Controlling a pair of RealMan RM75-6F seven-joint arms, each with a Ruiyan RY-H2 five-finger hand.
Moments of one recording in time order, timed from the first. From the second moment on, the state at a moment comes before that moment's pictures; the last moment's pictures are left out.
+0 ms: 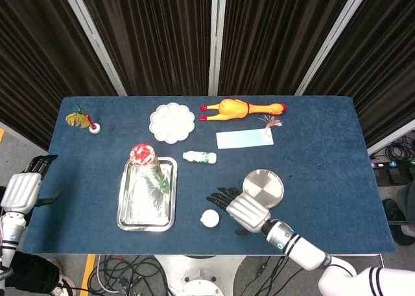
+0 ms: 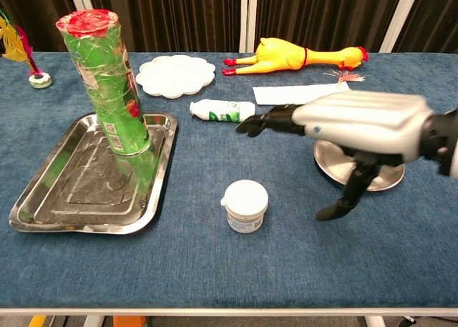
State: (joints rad) left arm -0.29 -1.18 0.00 -1.38 1.34 1.29 -0.16; right arm 0.67 -1.35 0.08 -1.85 -1.44 0.79 -0.37
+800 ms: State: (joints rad) left arm -0.26 -1.20 -0.02 -1.34 1.38 1.27 -0.21; right arm 0.76 -1.56 0.05 -1.75 -1.24 0.82 -0.59
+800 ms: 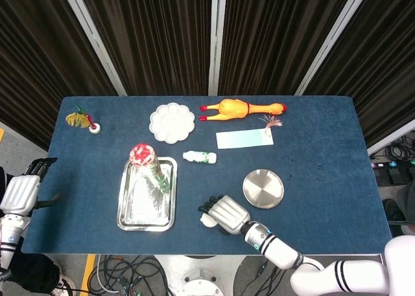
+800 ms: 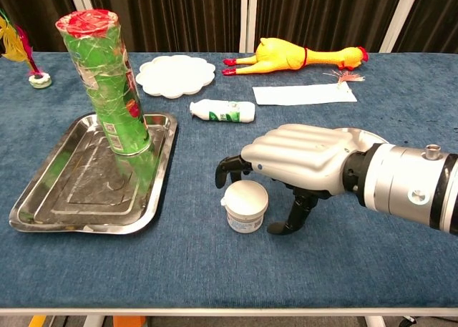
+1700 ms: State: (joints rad) left arm -0.24 -1.20 -0.05 -1.34 1.40 1.29 -0.22; right arm 0.67 -1.38 0.06 -1.77 -1.29 1.02 -0.48
